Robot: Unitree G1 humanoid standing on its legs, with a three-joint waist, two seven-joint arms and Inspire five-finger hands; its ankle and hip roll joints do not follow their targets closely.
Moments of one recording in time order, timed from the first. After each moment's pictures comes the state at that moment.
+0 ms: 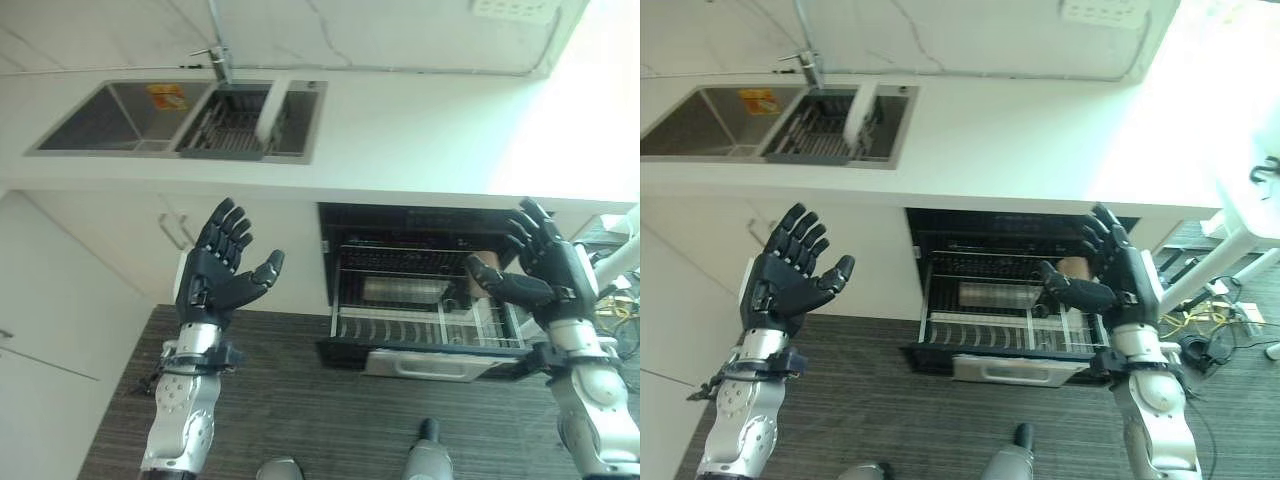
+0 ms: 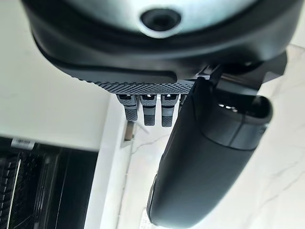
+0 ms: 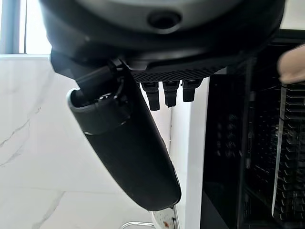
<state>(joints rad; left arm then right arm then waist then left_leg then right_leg) 0.05 0.34 0.05 -0.06 -0.55 -0.27 -0.05 0.15 -0.43 -0.21 -0.20 0.44 -0.11 0.00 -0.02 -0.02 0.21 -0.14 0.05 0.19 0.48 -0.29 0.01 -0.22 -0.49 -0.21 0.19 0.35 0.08</state>
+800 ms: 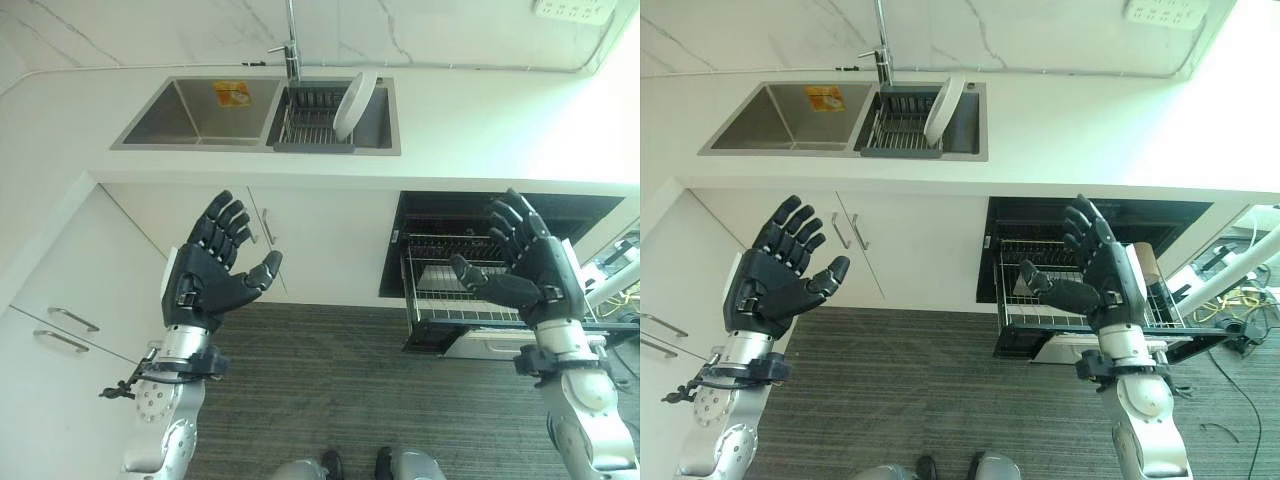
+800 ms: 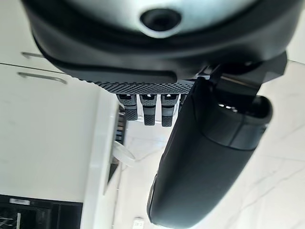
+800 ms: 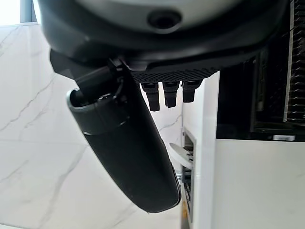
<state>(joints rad) 0.11 0.40 0.02 -0.21 -0.59 -0.25 -0.06 0.09 -0.47 -0.11 -0.26 0.42 -0.12 -0.03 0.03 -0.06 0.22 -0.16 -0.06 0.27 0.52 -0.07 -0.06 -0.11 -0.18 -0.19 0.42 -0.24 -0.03</state>
